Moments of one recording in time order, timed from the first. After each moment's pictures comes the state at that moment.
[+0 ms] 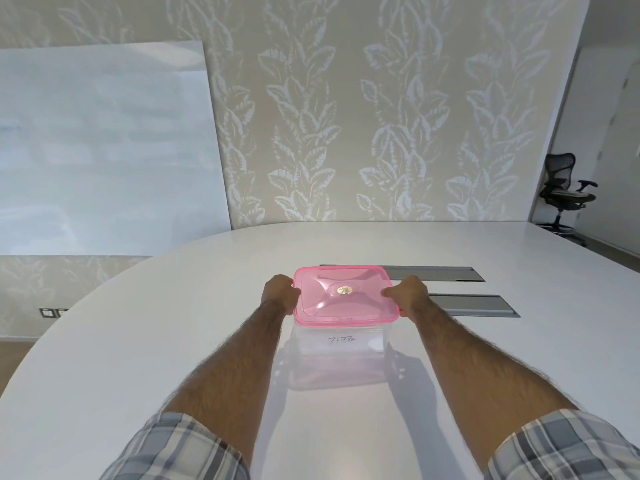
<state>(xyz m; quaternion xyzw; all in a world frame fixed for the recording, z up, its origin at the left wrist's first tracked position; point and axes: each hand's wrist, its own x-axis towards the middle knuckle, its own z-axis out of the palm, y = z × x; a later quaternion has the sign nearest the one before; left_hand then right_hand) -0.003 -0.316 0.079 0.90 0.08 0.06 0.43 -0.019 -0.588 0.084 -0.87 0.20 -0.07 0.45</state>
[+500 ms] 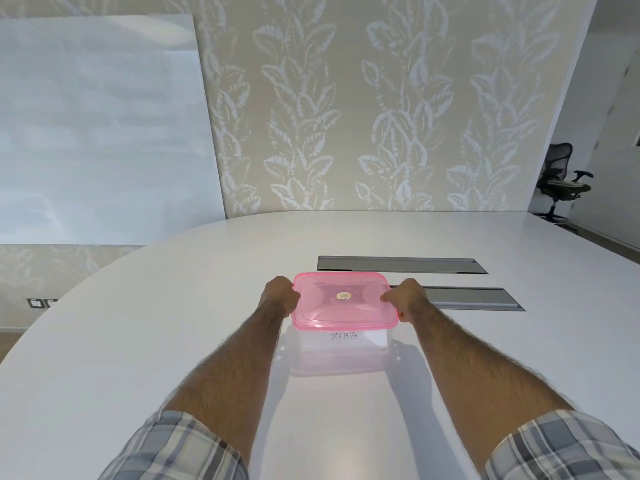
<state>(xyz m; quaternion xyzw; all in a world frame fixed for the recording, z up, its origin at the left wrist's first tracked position) 0.029 -0.303 0.046 0.93 0.07 0.03 0.37 0.007 -0.579 0.054 -0.87 0.21 -0.04 0.44</state>
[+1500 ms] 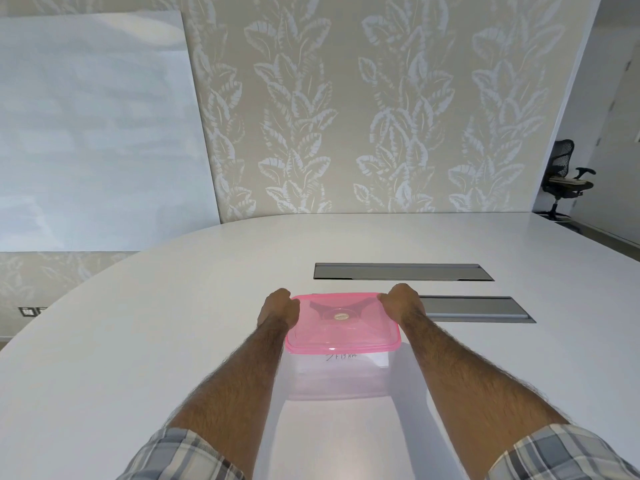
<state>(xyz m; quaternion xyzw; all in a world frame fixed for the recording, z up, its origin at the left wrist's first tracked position) 0.076 -0.319 0.017 0.94 0.10 0.04 0.34 0.050 -0.580 0.042 -0.91 0.19 -0.05 0.36</state>
